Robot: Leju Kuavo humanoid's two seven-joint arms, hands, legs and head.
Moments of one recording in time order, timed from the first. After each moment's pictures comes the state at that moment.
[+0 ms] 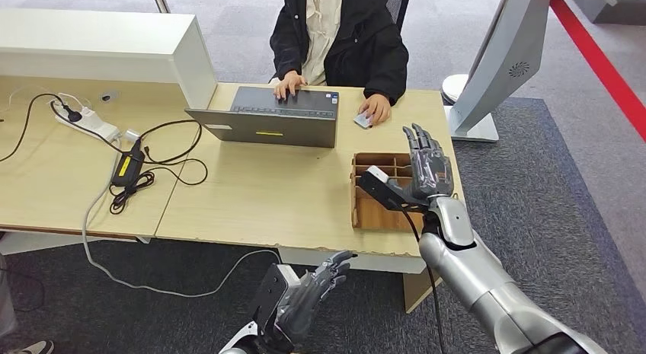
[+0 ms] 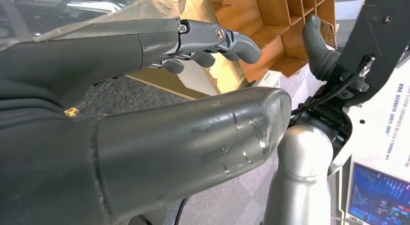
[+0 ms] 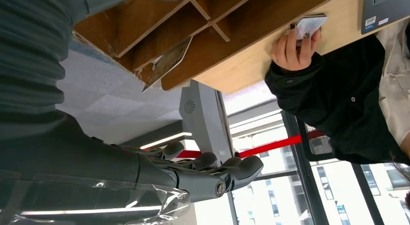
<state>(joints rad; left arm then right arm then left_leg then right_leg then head) -0.22 0.00 -1.00 -1.46 0.18 0.18 -0.12 -0.67 -0.18 0.64 -0.86 0.78 -0.60 0.18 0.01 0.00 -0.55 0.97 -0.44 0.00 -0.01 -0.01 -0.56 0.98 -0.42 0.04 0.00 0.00</state>
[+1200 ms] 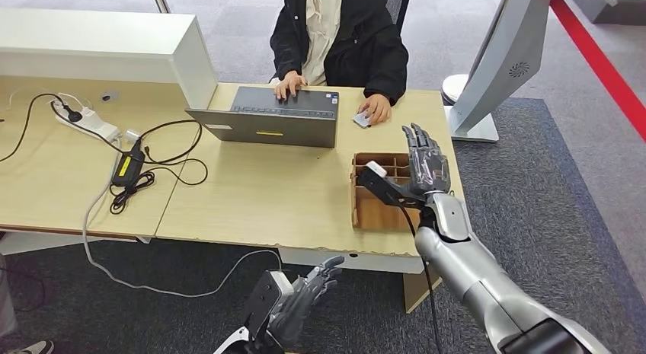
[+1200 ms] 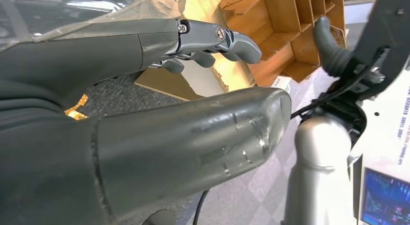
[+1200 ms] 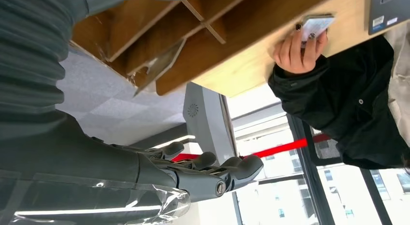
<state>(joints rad) -0.20 0.05 -1.00 -1.51 0.15 0.19 -0.10 -0.74 -0.14 0.66 -0.72 0.74 -0.65 0.15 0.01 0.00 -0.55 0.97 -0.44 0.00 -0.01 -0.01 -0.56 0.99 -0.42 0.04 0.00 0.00</state>
